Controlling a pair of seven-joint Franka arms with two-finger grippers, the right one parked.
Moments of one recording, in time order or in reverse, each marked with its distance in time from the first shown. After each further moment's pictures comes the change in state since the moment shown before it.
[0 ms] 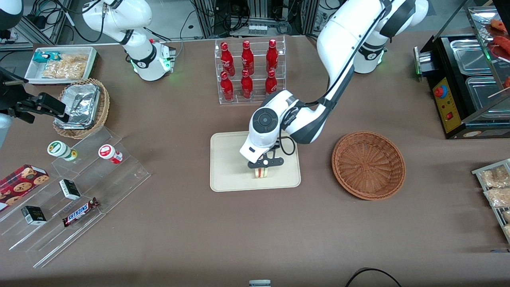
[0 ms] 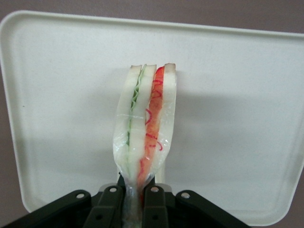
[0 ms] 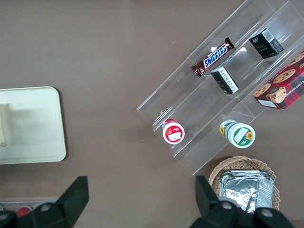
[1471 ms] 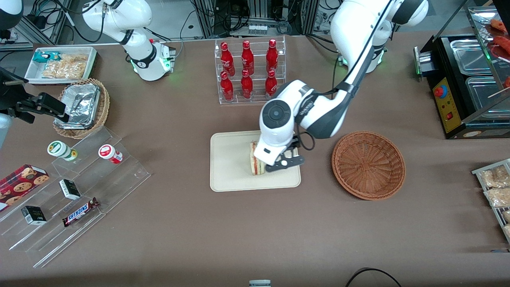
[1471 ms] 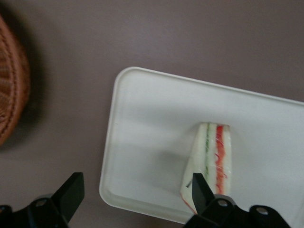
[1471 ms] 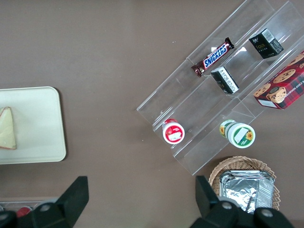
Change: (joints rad) arm 0.016 -0.135 0.113 0.042 0.047 -0.240 -0.078
